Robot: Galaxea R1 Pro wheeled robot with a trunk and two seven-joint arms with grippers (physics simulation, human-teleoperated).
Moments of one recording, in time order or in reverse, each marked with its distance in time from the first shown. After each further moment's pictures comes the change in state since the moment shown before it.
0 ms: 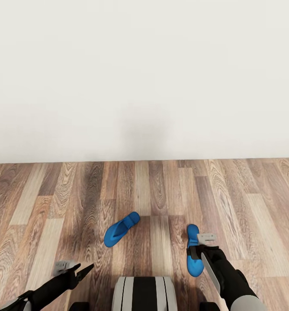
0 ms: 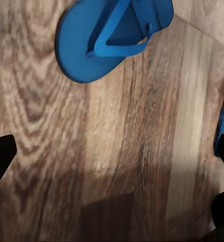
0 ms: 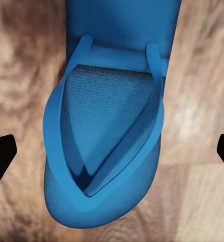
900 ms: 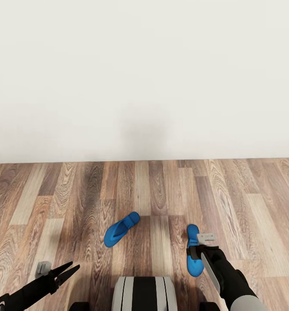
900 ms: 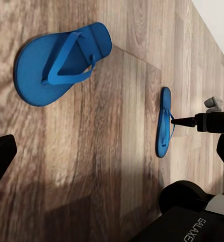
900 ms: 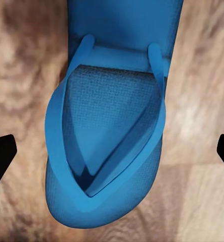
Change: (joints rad) left arm 0.001 0.073 0.134 0.000 0.006 0.048 -0.365; right arm 0.000 0.001 0.001 0.000 0.001 0.000 0.000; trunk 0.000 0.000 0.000
